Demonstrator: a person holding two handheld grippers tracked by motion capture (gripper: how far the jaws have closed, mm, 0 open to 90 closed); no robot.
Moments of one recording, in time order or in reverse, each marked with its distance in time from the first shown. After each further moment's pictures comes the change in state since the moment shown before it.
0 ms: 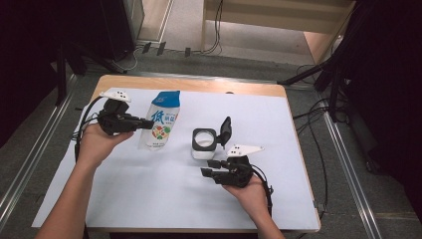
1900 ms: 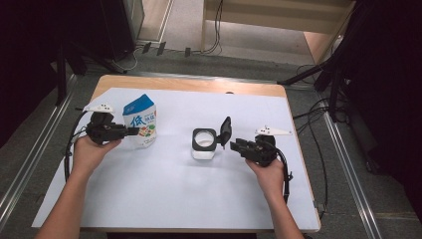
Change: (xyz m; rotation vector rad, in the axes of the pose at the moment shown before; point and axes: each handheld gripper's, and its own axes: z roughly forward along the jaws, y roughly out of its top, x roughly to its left) left arm 0.049 -0.063 0.006 -0.048 0.093 -0.090; right arm -0.073 0.015 -0.038 -0.097 -0.232 0.151
